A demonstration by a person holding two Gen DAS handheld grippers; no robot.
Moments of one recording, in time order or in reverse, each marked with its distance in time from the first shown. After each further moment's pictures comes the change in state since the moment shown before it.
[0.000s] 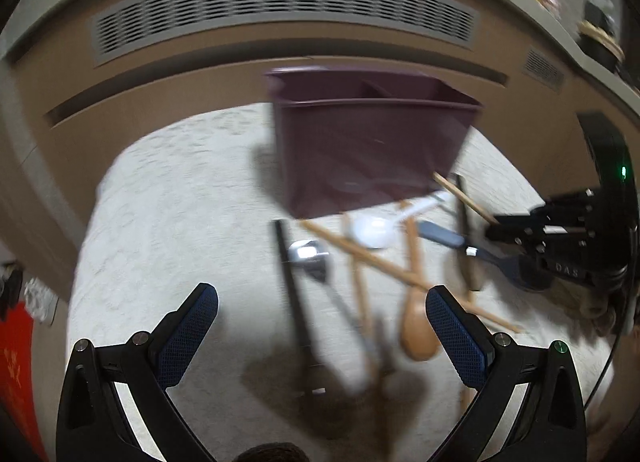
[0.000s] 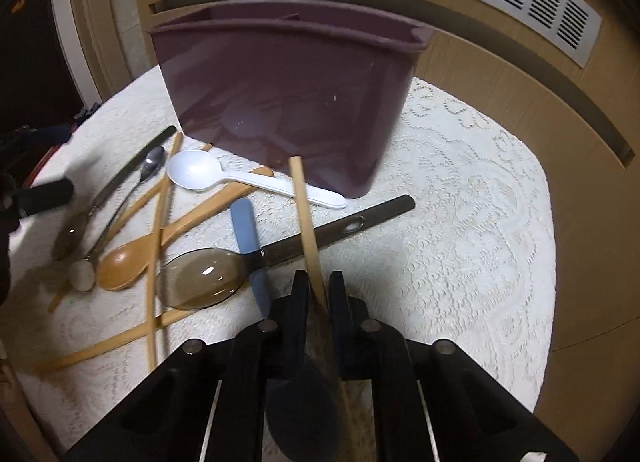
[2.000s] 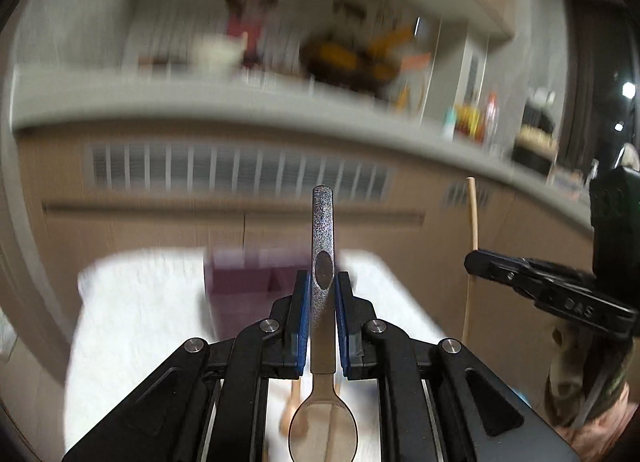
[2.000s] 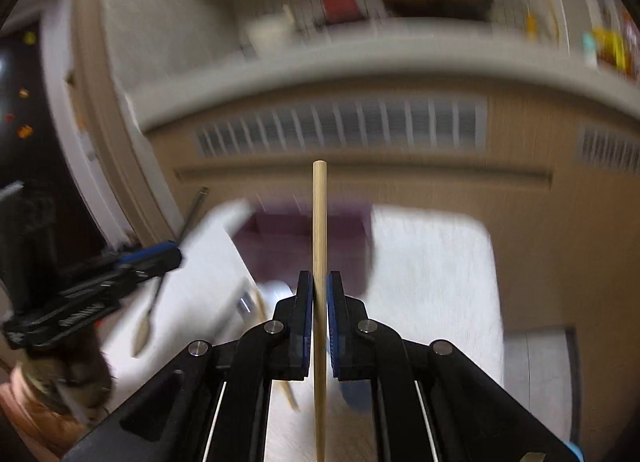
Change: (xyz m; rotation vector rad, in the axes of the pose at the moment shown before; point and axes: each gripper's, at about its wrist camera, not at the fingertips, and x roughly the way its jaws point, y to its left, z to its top) left arm -0.154 -0.033 0.065 -0.060 -0.478 -0.165; right arm -0.212 0.006 0.025 0.214 -0.507 0.050
